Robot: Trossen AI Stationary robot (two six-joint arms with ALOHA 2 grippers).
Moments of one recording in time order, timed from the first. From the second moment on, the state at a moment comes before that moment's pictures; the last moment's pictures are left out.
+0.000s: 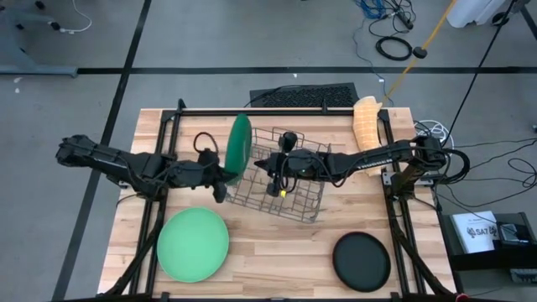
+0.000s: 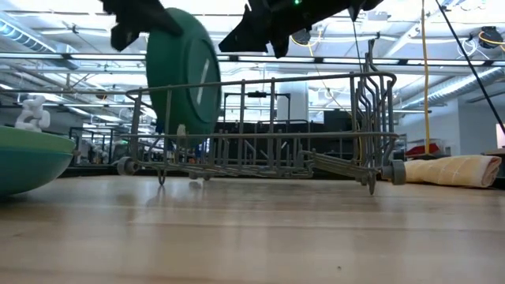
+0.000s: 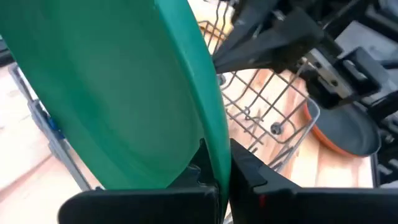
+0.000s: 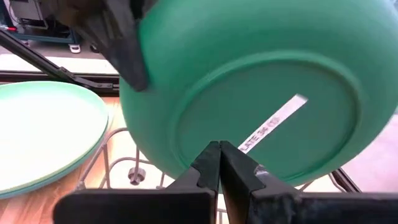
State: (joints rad) left arm -0.21 0.98 0.80 -0.36 -0.42 -0.65; right arm 0.03 1.69 1.17 0.23 0.29 -0.05
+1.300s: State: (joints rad) left arm -0.20 0.82 0.64 -0.27 -0.48 -0.69; right arm 0.03 1.69 1.17 0.21 0.29 -0.05
